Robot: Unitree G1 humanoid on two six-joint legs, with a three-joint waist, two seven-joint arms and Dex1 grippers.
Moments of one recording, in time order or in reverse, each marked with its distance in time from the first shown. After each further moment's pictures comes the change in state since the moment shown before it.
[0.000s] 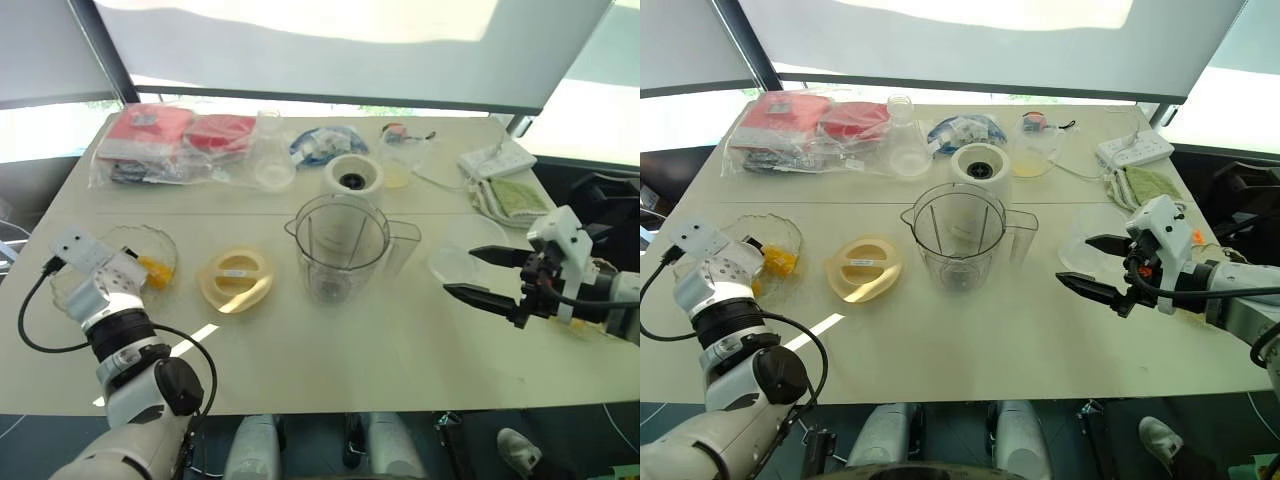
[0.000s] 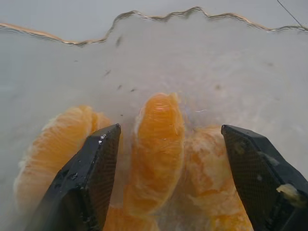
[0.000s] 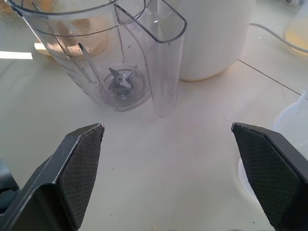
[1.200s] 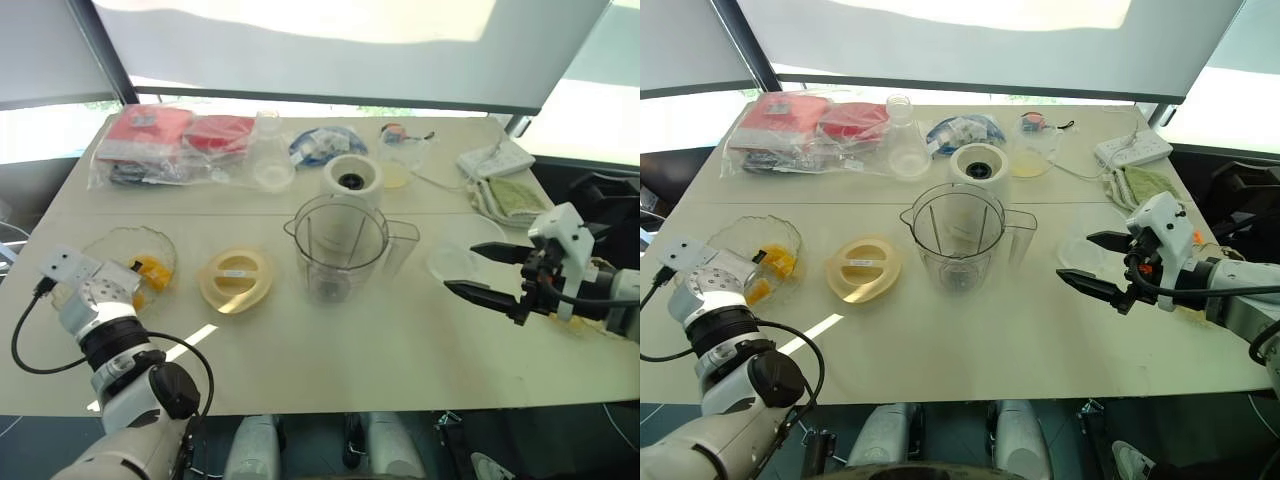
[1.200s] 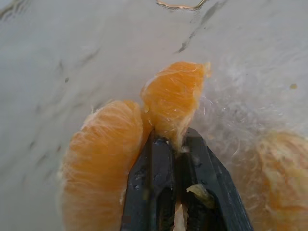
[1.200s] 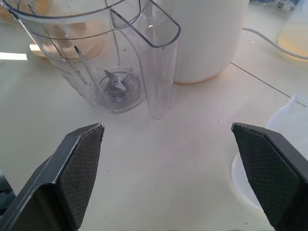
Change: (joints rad) left arm 0.030 0.009 0.049 0.016 -0.097 -0.032 0.147; right arm -0.010 0.000 0.000 0.001 -0.013 -0.008 -0.001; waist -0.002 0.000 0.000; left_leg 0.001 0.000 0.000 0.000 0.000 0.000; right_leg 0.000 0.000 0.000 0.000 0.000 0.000
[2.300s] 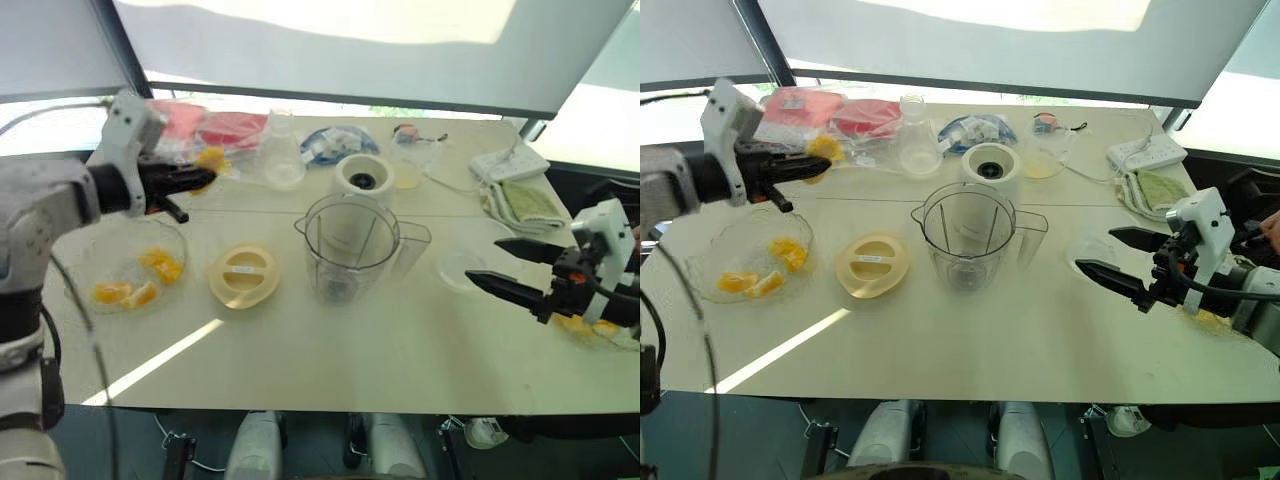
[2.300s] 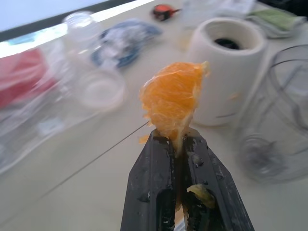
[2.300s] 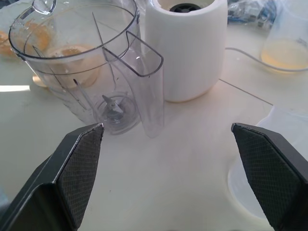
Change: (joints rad) left arm -0.215 0.655 -0.829 -0.394 -0.251 0.202 -1.641; right arm 0.068 0.068 -0.189 -0.030 0.104 0.041 -0.050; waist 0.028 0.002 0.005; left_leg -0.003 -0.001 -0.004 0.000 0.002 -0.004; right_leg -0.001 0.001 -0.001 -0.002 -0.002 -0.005
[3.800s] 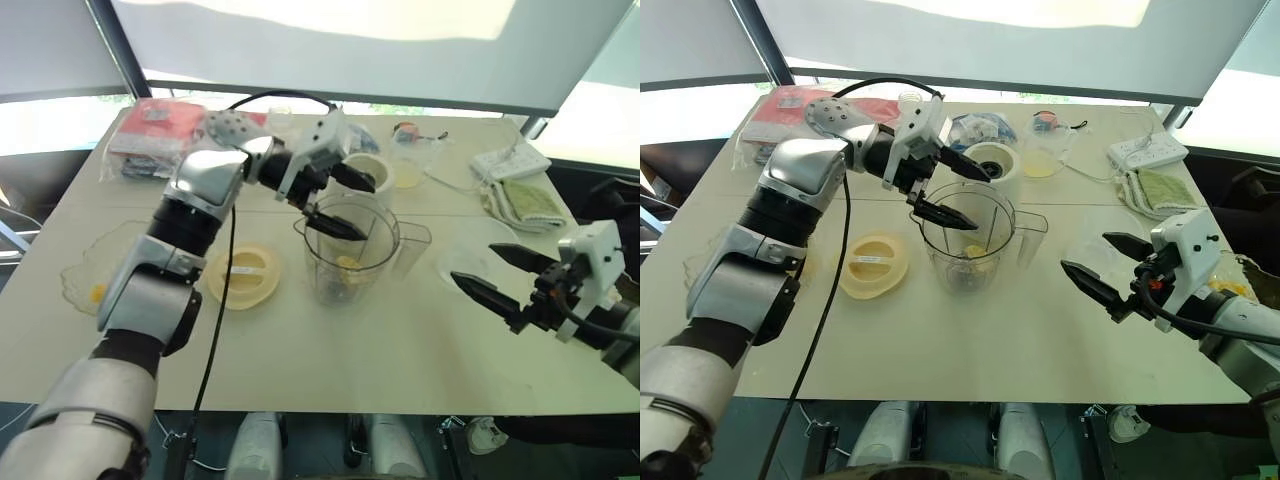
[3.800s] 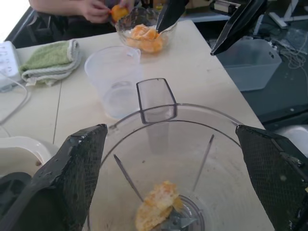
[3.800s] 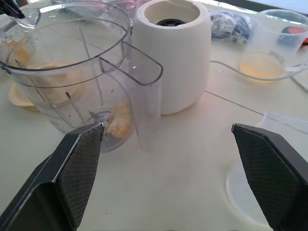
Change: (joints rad) left arm -0.330 -0.541 -0.317 0.540 0.382 -0.620 -0.544; right arm 0.126 0.121 0.011 -0.167 0.029 -0.091 -0.257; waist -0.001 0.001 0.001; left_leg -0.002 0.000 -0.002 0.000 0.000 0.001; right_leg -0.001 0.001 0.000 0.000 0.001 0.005
